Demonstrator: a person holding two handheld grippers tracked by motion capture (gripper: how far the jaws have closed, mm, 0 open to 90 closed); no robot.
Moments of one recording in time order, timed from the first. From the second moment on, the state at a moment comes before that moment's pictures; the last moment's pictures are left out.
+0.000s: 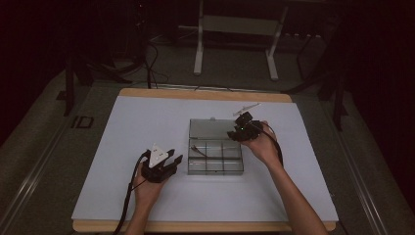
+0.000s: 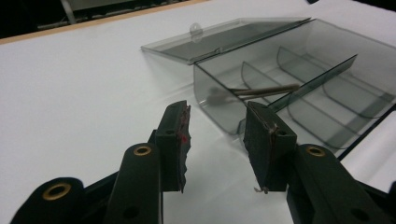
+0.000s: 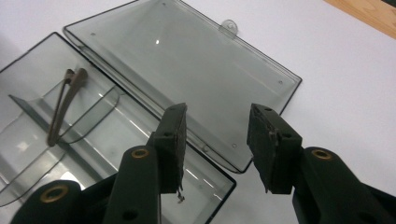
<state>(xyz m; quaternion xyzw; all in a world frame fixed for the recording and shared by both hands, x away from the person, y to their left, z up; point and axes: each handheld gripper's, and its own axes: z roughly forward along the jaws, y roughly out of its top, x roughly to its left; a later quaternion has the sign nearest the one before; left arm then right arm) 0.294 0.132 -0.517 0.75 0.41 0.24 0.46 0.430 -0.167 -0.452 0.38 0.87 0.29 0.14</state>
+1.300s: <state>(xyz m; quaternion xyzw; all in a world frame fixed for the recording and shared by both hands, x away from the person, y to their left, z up) 0.297 0.101 -0.523 0.78 0.40 0.22 0.44 0.448 -0.193 -0.481 0.46 0.82 0.32 0.11</state>
